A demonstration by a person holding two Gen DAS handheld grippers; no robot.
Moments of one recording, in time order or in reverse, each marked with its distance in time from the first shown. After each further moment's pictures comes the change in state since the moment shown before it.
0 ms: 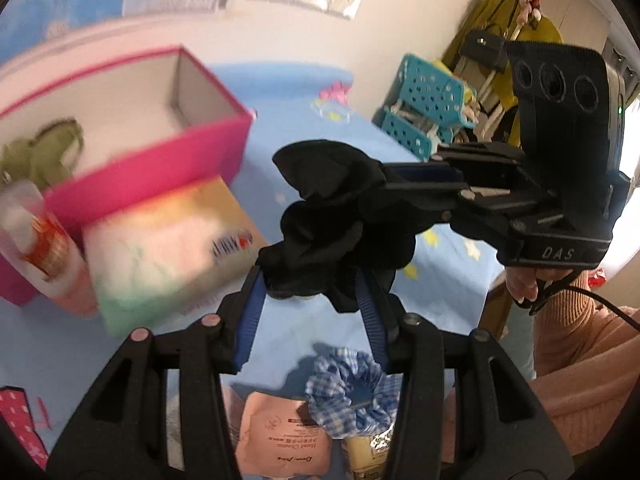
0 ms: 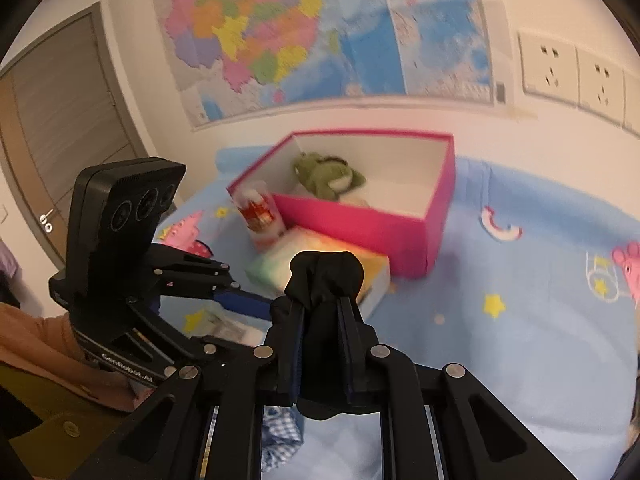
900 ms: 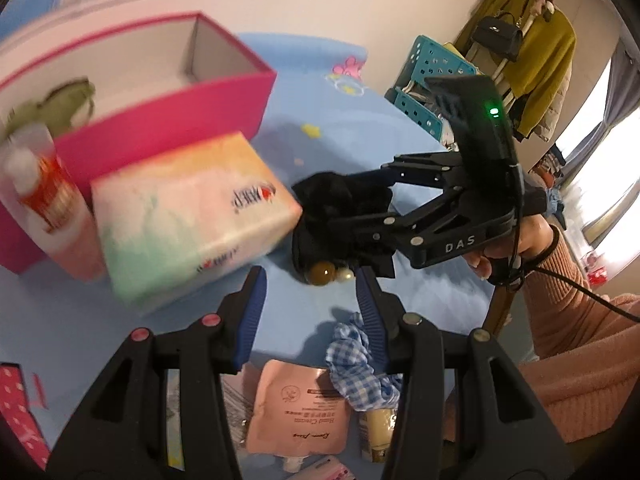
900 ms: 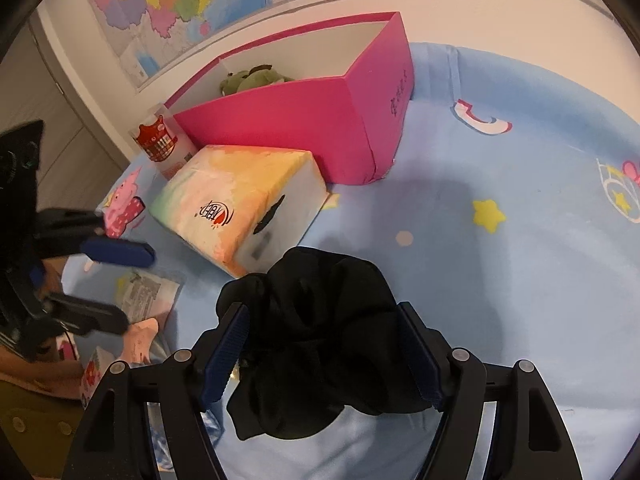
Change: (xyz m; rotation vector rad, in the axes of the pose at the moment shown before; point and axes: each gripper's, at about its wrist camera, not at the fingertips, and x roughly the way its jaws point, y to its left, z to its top) left arm 0.013 0.022 -0.024 -0.047 0.109 0.003; right arm 0.076 -0.058 -0.048 0.149 0.245 -0.063
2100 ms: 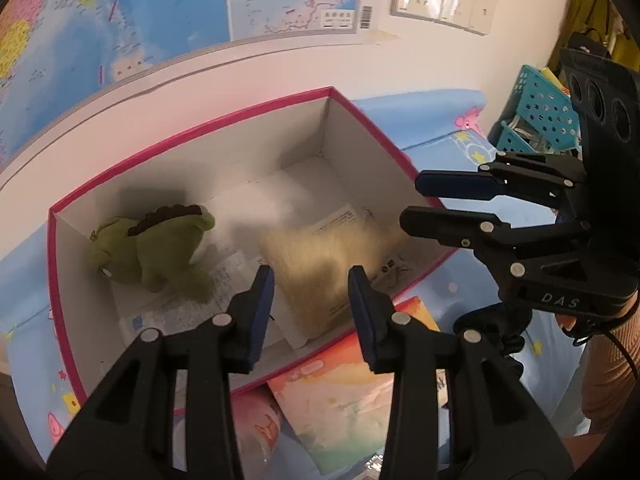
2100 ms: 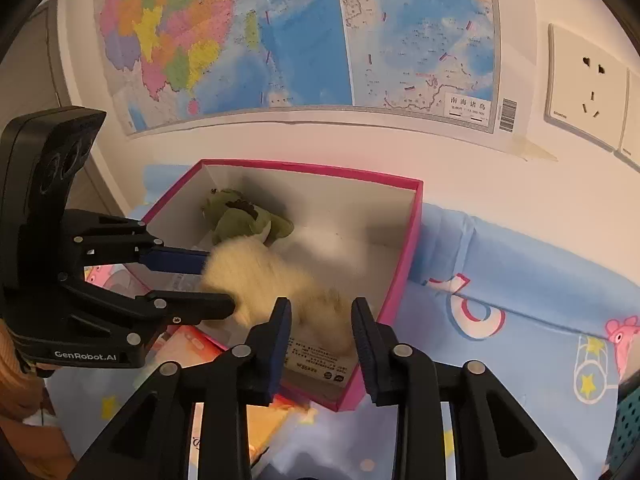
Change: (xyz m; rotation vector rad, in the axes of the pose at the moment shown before) left arm -0.004 0.068 0.119 -0.003 -0.029 0.343; right arm -0.006 0.012 0.136 -0.104 -0.212 -0.093
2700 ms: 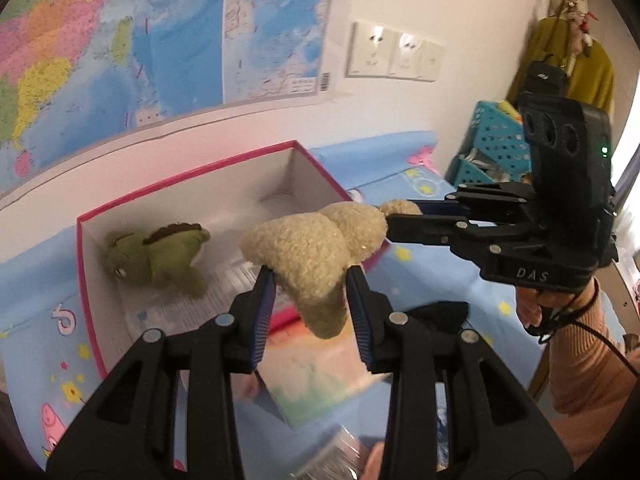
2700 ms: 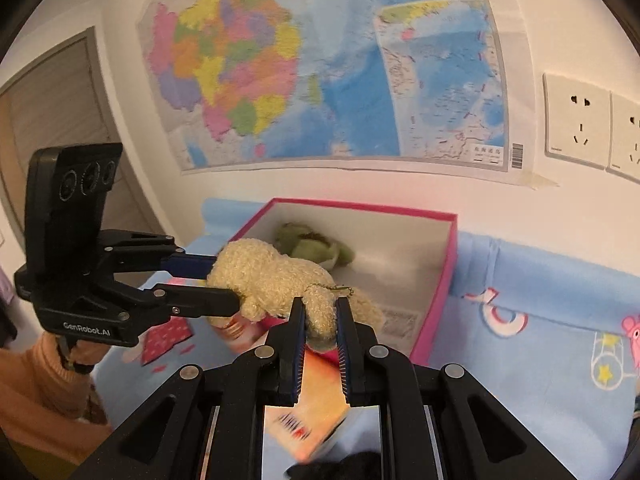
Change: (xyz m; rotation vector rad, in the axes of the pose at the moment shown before) left arm -0.066 -0.007 -0.018 0.002 -0.150 -0.078; right arm -0.053 0.017 -0.008 0.014 -0.119 0.147
